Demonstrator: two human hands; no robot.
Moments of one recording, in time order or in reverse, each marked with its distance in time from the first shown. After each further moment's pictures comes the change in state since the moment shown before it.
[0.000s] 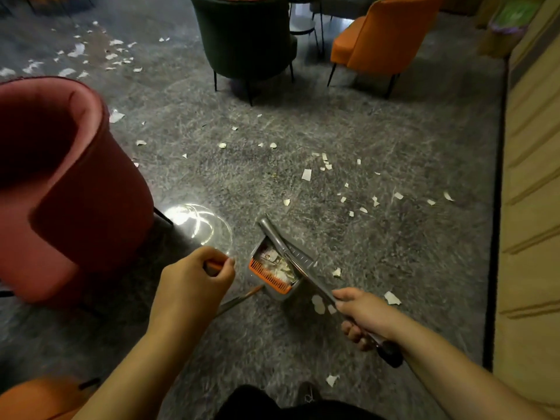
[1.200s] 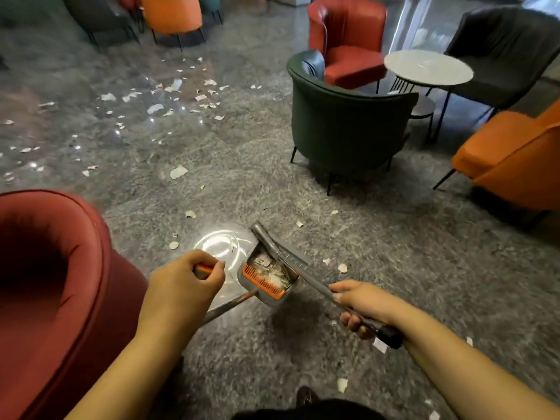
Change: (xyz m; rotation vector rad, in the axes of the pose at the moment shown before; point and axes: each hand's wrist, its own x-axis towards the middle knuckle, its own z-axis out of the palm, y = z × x) left_hand 0.761 0.102 -0.039 0.041 0.302 -0.202; right_hand 0.453 -0.761 -0.010 -0.315 -0.203 -0.055
